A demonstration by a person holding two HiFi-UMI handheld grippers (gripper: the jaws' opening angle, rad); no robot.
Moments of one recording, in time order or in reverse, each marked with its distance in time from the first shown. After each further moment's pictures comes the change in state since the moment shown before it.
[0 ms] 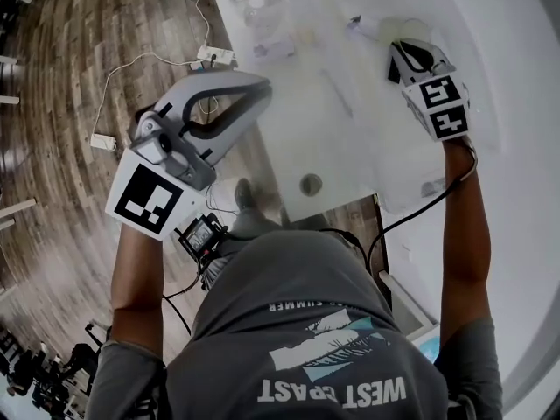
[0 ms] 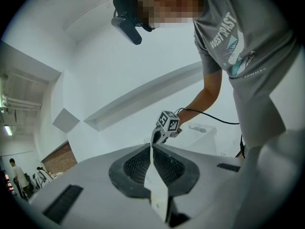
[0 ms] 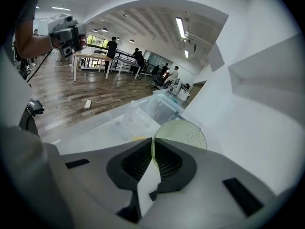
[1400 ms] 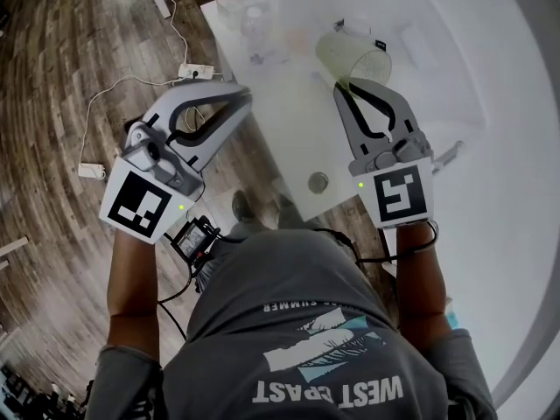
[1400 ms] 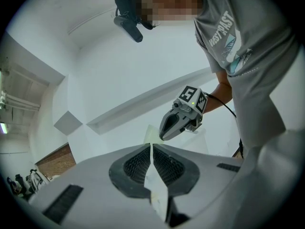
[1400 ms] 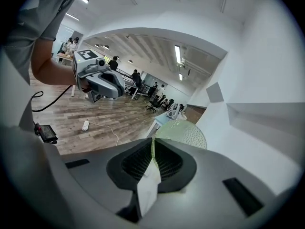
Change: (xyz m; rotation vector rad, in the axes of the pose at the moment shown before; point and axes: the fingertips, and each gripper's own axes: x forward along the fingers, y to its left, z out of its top) left arm -0.068 0.019 -0.023 0.009 -0.089 -0.045; right arm -0.093 0.148 0.156 -0.039 -0.247 -0.096
